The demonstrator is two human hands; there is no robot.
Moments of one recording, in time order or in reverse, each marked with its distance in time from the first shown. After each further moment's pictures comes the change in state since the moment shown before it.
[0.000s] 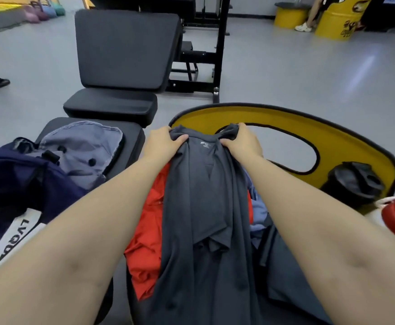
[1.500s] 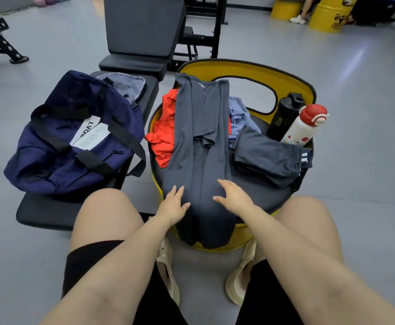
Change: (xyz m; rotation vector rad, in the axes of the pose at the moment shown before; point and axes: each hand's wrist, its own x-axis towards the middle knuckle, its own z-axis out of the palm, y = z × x) left_hand -0.418 -0.107 0.029 0.089 -0.563 -0.059; right_hand -0.401 0.134 0.015 -0.276 -0.448 -0.083
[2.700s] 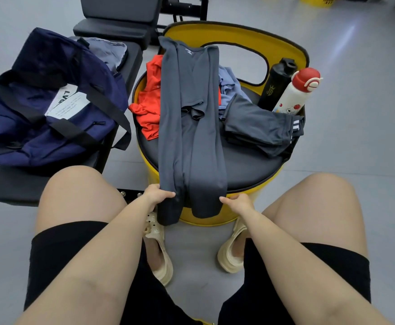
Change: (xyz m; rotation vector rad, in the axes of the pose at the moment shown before) left_hand -0.009 -0.029 0.029 -0.658 -0.057 -0.363; right_hand -0.041 0.059 0.072 0.527 0.040 0.520
